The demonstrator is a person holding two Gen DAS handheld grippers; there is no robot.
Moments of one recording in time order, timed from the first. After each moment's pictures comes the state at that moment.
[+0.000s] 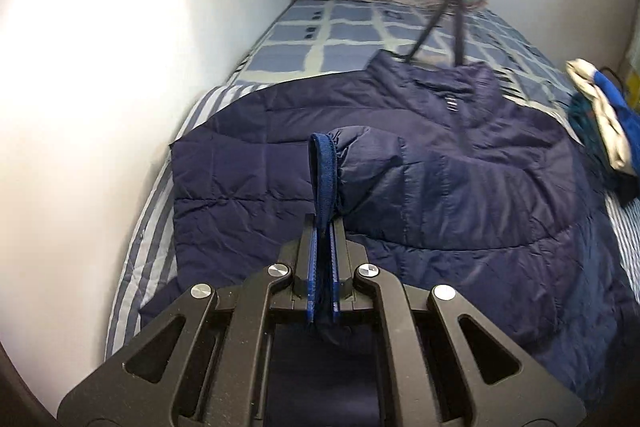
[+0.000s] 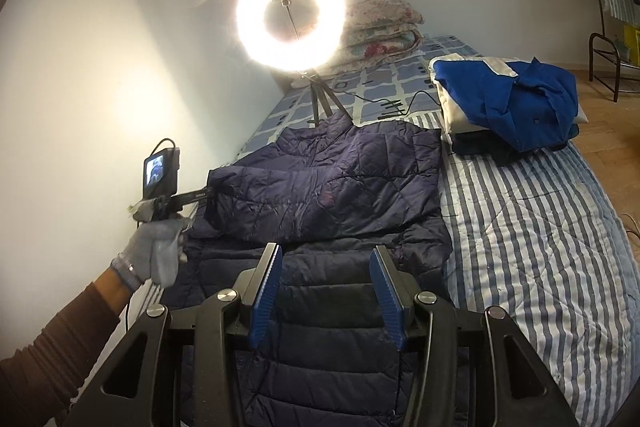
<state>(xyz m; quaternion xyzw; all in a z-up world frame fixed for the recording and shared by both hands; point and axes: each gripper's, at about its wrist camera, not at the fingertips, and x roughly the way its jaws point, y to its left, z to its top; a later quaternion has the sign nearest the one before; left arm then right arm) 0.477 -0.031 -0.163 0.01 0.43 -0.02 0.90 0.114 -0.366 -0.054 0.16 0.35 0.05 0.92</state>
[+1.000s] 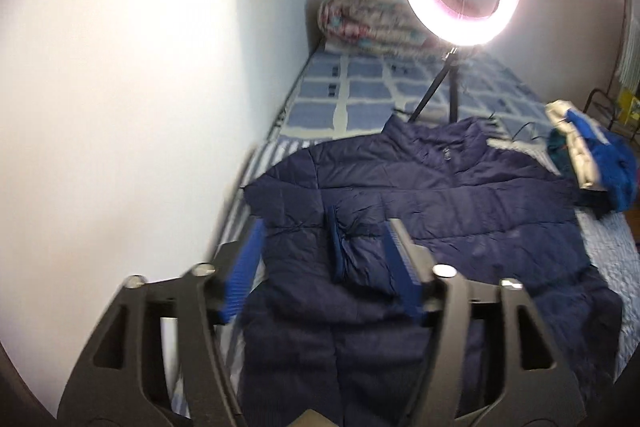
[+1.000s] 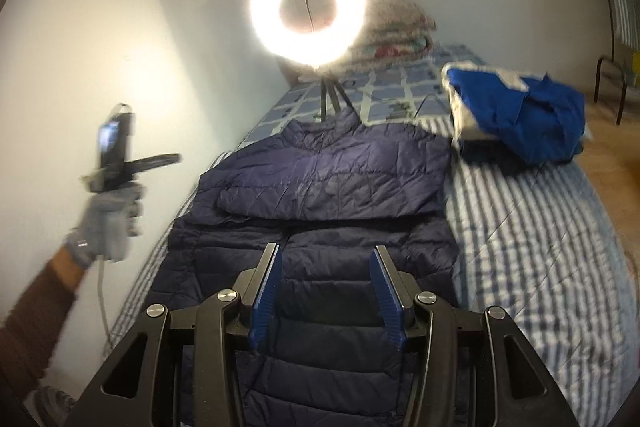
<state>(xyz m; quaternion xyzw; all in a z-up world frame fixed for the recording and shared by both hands) 0.381 0.026 -0.051 0.02 0.35 -0.03 0.94 0.107 -0.342 -0.047 0.11 0.34 0.05 0.93</state>
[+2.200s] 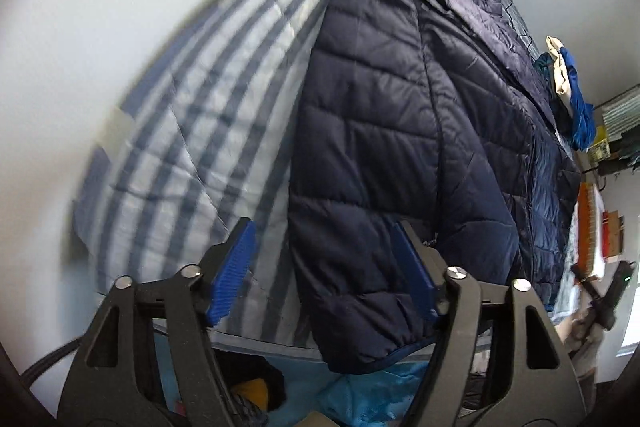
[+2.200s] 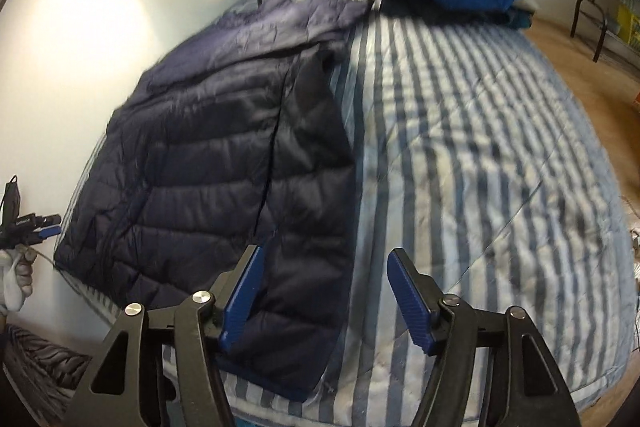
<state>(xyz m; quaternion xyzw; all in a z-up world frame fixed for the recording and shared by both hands) 0.138 0.143 -0.220 -0.20 0.59 -0.06 0.78 0.012 -0.423 -0.182 0.11 0.50 0.02 0.86</state>
